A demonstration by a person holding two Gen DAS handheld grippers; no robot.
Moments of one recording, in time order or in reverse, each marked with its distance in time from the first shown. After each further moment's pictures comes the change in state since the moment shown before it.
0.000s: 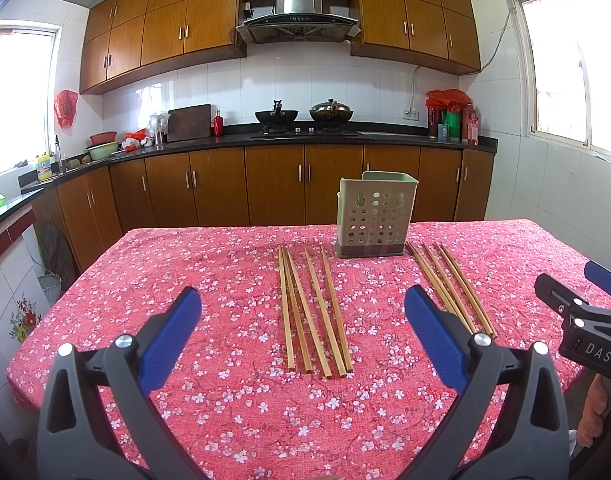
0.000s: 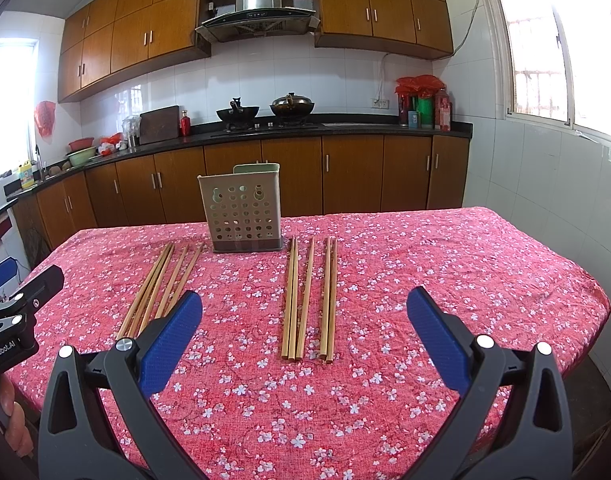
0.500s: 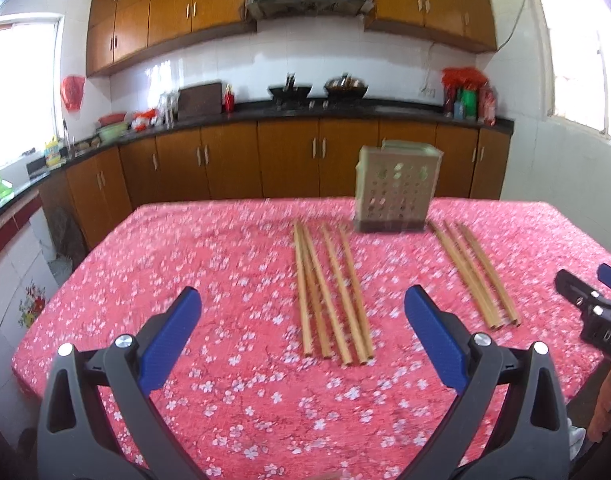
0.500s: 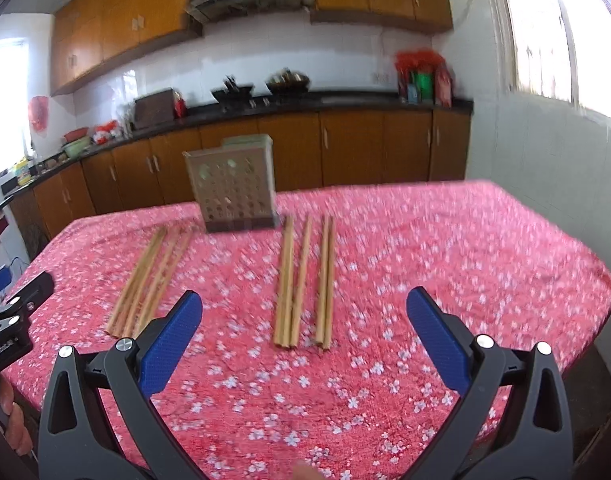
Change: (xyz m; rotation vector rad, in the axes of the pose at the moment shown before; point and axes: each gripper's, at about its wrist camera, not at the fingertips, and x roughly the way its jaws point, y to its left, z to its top) left arm 0.036 0.010 -0.013 -0.012 0.124 0.063; right arm 0.029 -0.015 -0.006 0.047 0.118 -0.006
